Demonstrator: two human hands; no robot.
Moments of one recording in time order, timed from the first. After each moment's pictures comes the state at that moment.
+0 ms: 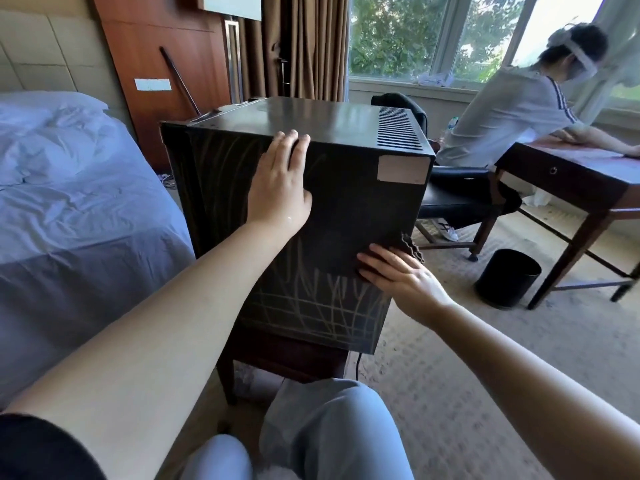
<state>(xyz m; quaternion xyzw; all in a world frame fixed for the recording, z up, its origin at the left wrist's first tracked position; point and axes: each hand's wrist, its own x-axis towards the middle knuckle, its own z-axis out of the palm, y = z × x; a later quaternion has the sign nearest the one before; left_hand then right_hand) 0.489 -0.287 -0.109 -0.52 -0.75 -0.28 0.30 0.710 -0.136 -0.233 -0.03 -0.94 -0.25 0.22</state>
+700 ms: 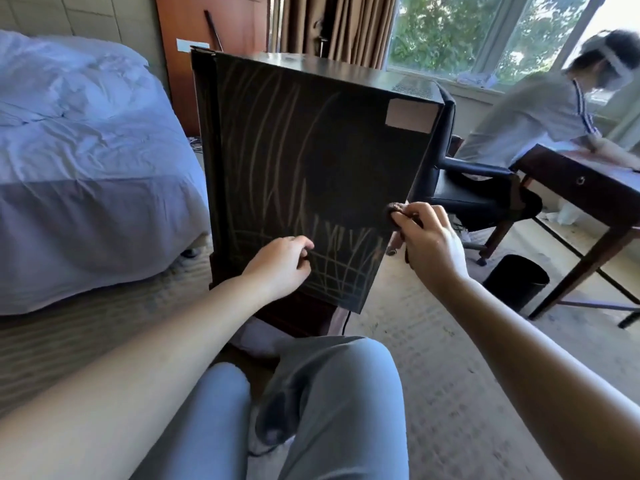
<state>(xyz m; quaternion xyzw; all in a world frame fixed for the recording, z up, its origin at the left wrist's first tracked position) 0.588 -0.376 -0.243 -0.50 -0.82 -0.29 -0.02 0.756 -0.174 -0.219 -0.16 -0.90 -0.11 0.40</state>
